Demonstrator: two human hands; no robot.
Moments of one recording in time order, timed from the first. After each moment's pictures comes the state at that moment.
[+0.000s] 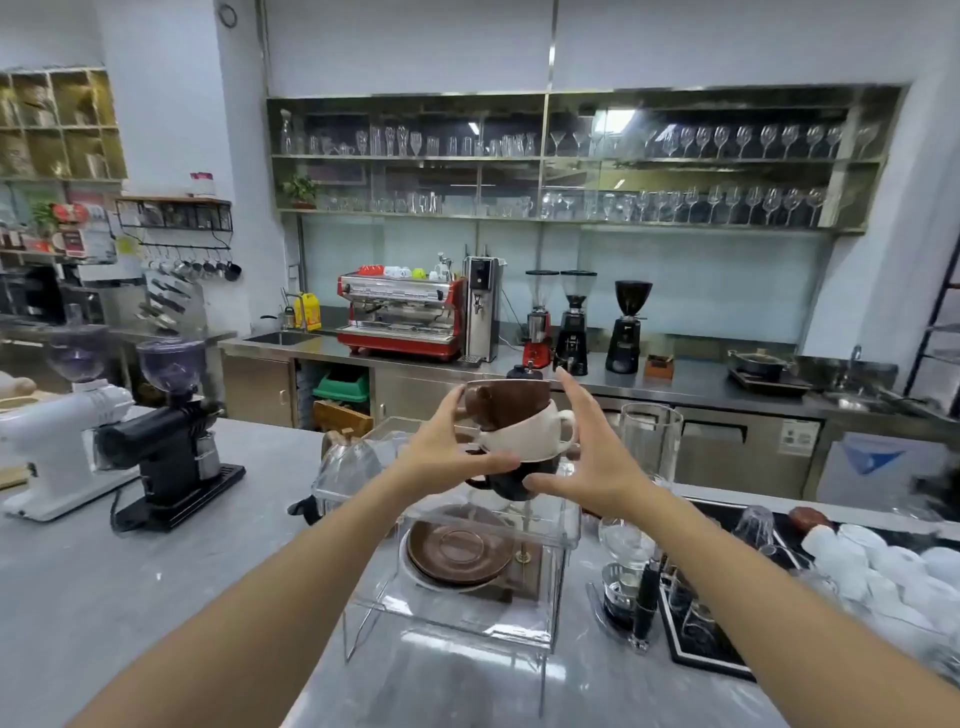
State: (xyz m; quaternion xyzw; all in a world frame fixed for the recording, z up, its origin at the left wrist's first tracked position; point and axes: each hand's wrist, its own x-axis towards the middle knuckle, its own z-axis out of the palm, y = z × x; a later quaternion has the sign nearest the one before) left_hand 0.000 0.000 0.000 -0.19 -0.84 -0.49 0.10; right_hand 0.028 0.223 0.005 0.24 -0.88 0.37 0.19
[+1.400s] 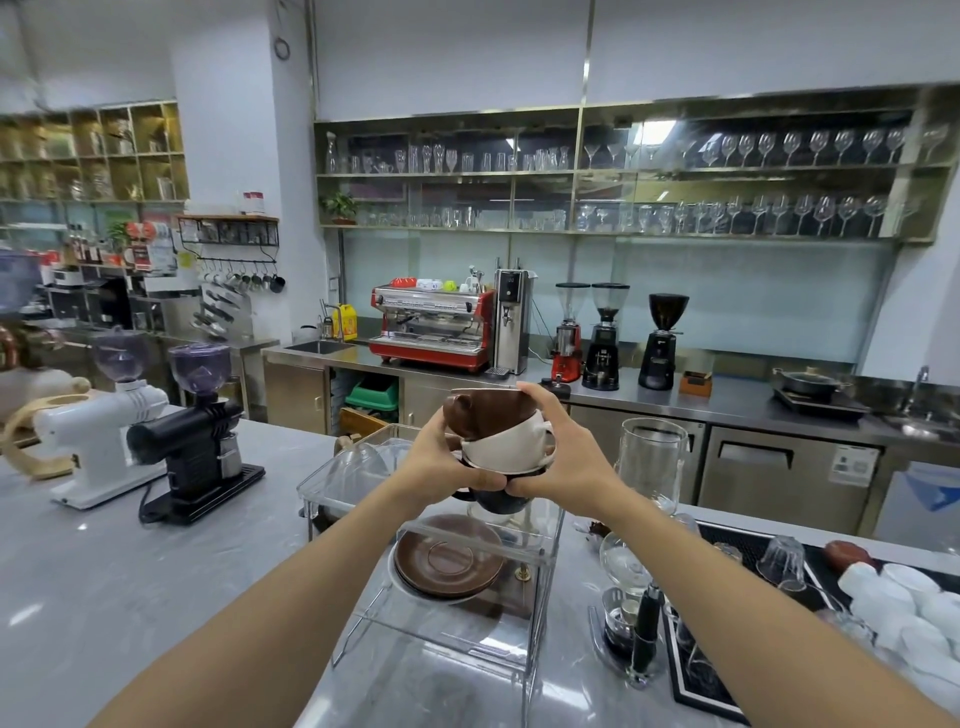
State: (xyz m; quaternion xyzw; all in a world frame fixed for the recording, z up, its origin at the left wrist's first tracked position) left_hand -0.003 0.028 -0.009 -0.11 -0.79 -0.60 0.10; right_hand 0.011 0.224 0.014 0.26 -0.86 0.41 0.16
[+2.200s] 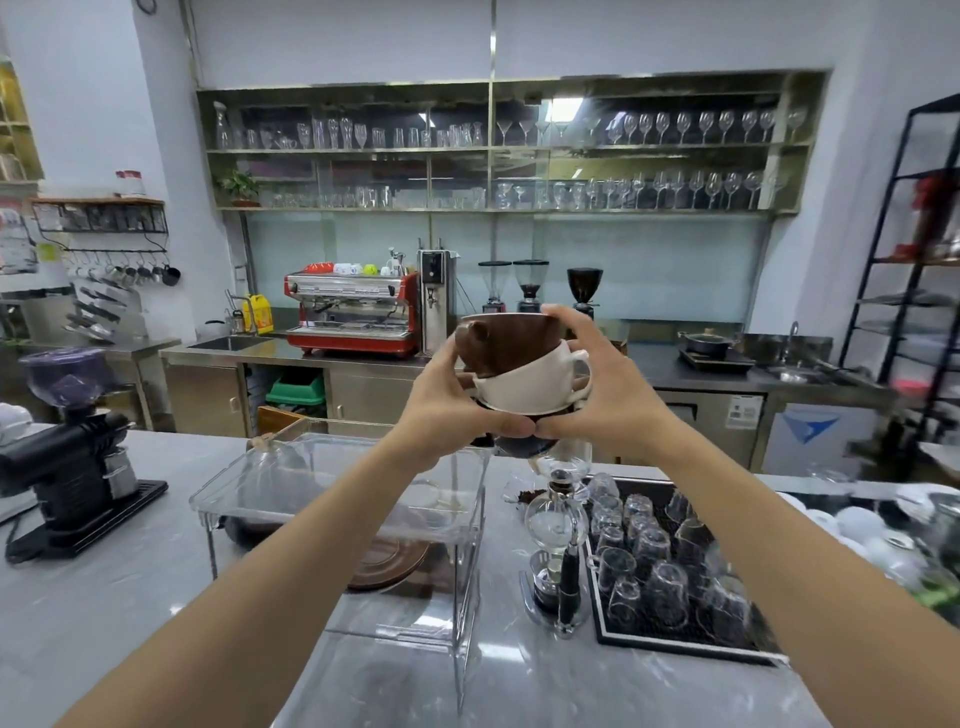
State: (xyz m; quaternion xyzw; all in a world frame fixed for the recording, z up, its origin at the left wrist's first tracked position) left_hand 0.026 0.122 0.051 -0.24 -0.73 -0.62 0.13; right_hand 0.063 0.322 0.073 0.25 -0.85 0.38 0.26
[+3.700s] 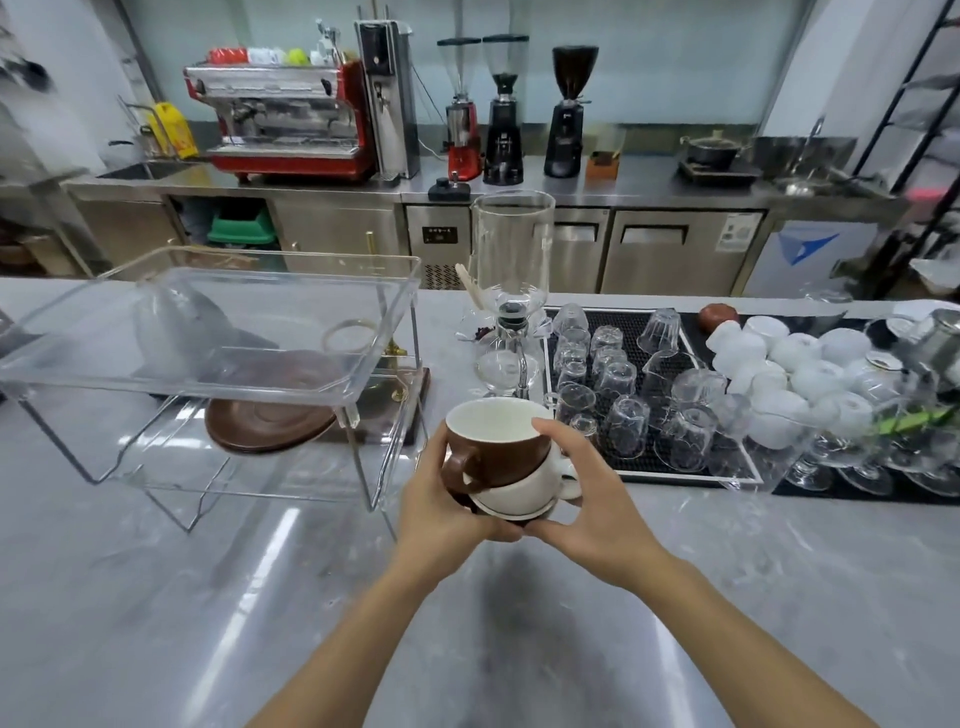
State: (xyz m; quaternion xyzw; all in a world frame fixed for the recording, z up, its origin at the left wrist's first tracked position) left_hand 0.074 0.199 -0.206 -0.07 -0.75 -0.66 0.00; right_hand 0.107 0.386 -0.191 0.14 -0.86 0.48 0.12
